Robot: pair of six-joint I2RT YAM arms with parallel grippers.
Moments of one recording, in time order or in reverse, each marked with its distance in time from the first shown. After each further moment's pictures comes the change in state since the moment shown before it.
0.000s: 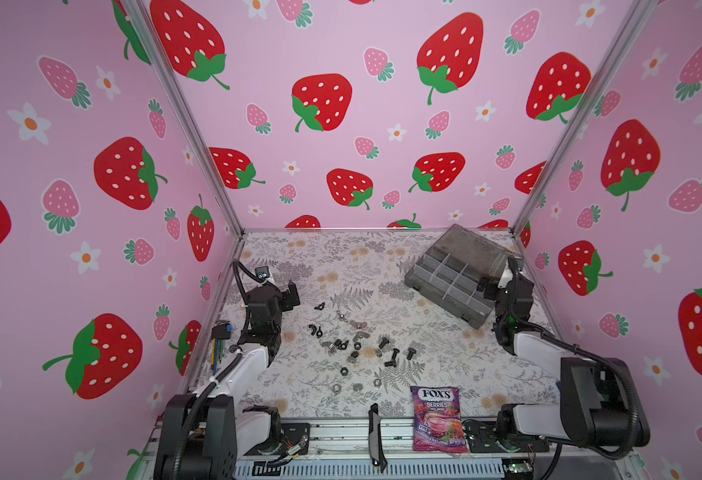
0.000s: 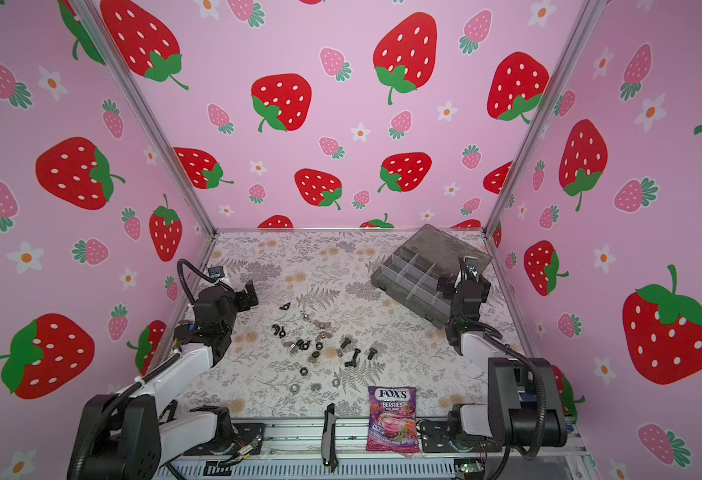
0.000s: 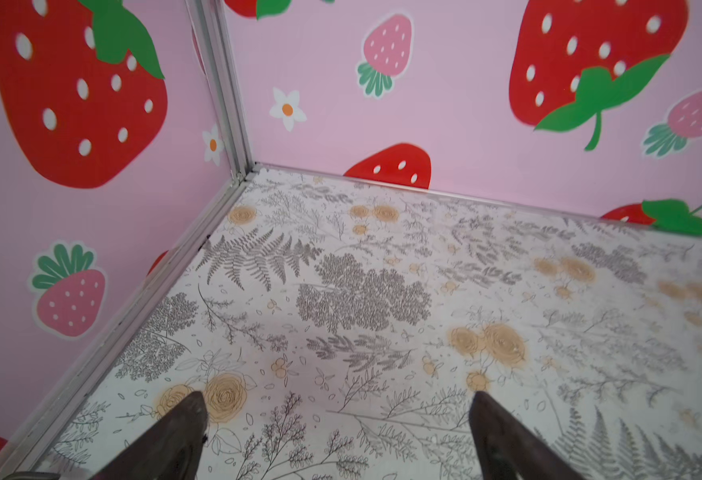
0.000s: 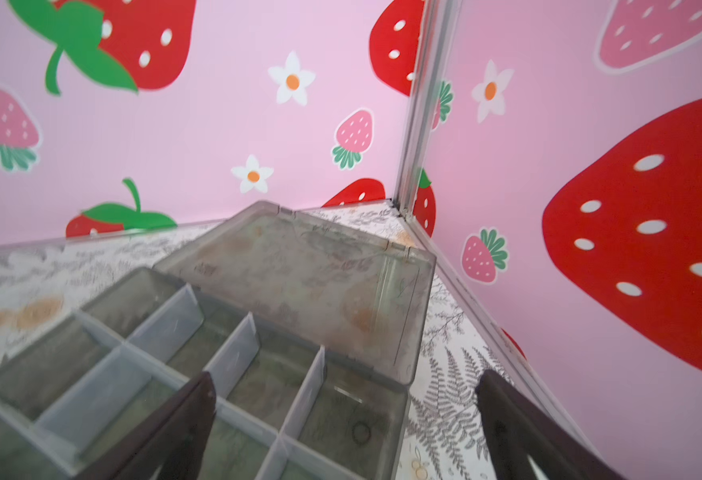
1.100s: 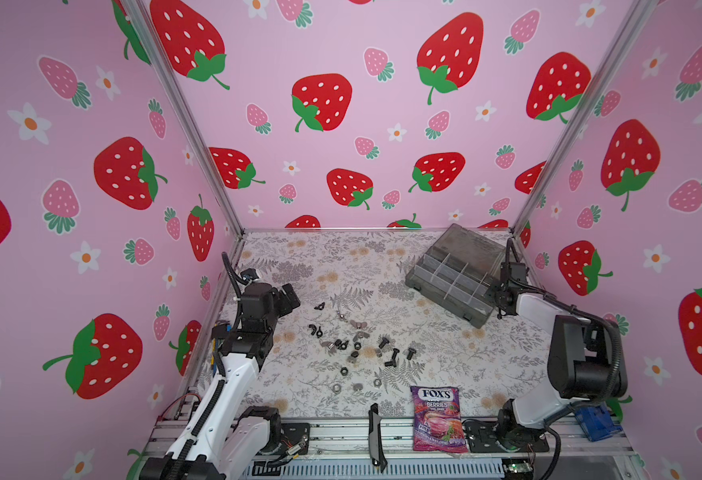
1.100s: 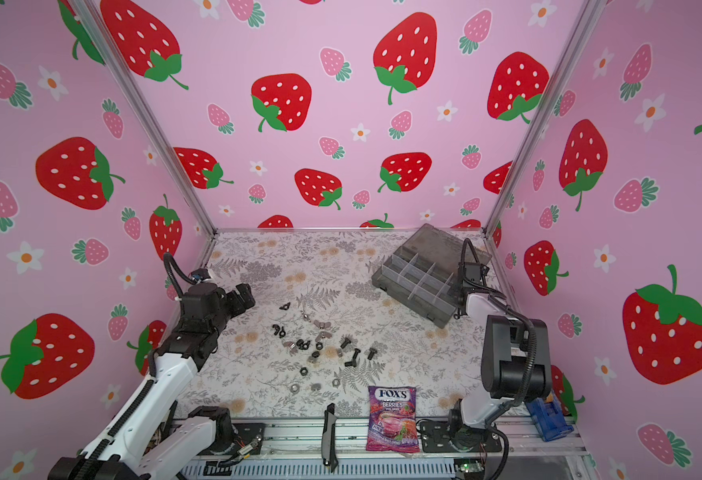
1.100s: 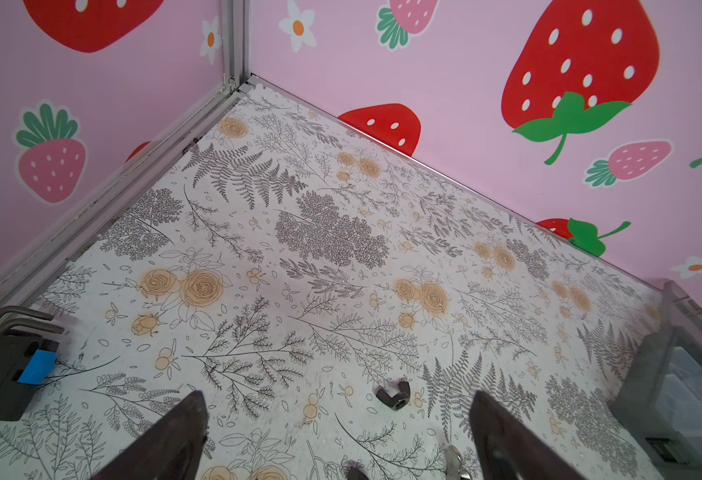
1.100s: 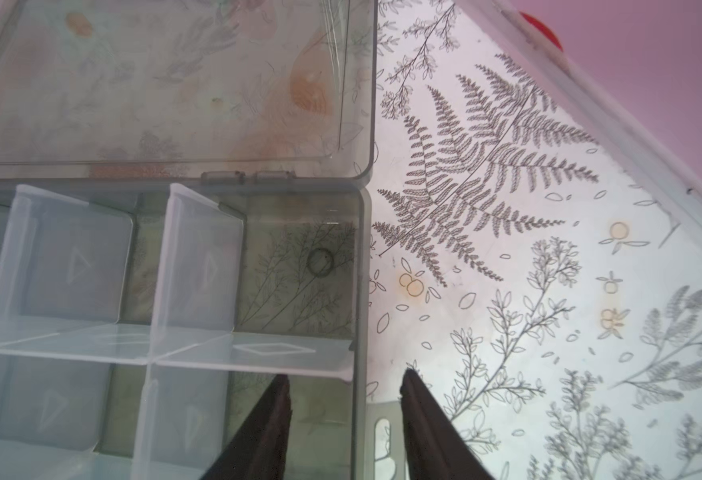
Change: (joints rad) left arm -0.023 -0.187 0.135 -0.507 0.069 -0.313; right arm -0.109 0.305 0.311 -0.728 -0.138 0.416
